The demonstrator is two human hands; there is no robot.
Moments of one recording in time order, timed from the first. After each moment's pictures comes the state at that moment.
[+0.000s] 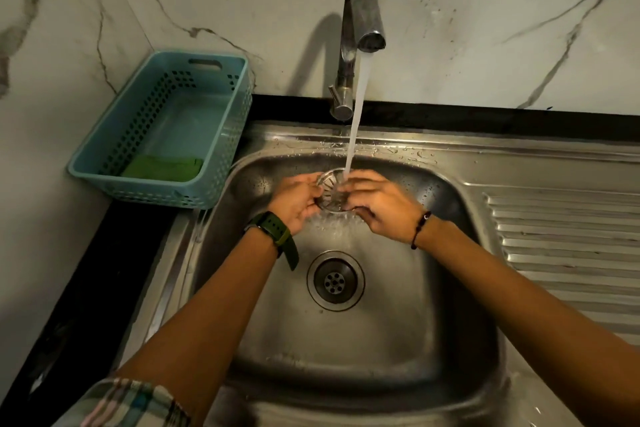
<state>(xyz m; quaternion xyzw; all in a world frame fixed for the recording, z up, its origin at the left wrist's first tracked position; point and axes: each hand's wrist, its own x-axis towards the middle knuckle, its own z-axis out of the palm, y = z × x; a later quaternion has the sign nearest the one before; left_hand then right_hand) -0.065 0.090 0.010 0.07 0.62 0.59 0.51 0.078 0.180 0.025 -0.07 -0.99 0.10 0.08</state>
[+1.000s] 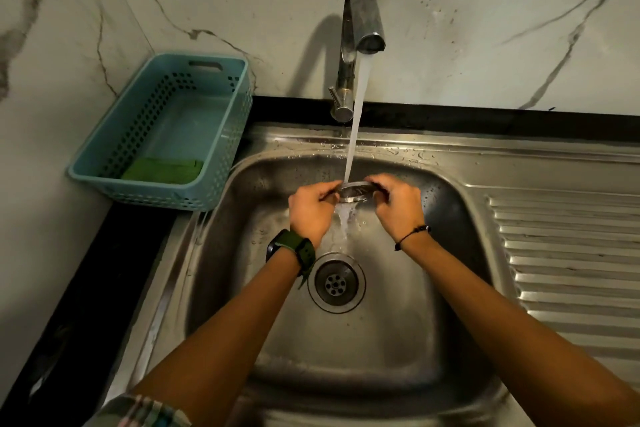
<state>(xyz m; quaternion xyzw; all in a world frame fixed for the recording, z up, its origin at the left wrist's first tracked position) -0.033 0.090 -0.007 0.27 0.79 0.50 0.25 0.075 0.178 -0.001 -0.41 -0.84 0.28 0.22</state>
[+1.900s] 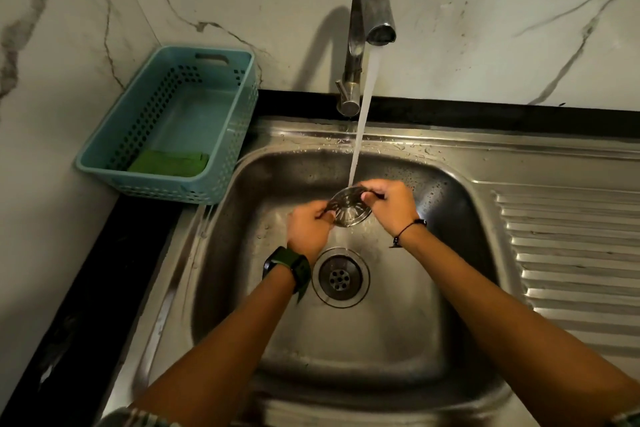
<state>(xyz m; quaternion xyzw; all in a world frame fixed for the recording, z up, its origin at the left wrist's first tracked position) -0.030 0.067 -0.034 0.21 0.77 0.49 0.34 0.064 0.176 -0.012 -0.41 -0.80 0.41 0.17</state>
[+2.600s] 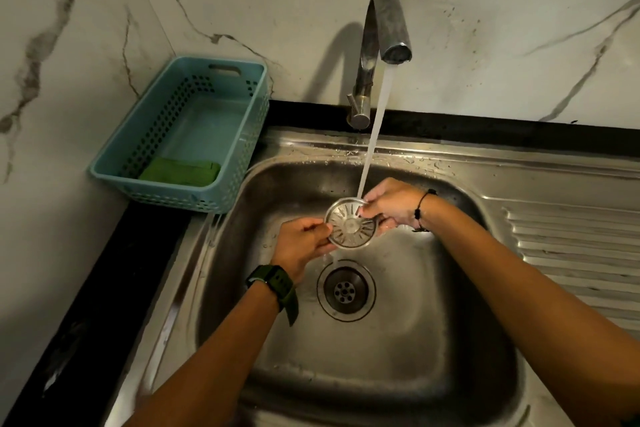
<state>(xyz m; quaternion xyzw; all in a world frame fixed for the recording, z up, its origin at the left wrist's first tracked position) -0.047 0.049 -0.027 0.06 0.65 0.60 0.47 0.042 0.203 0.025 -0.41 -0.70 0.56 -0.14</state>
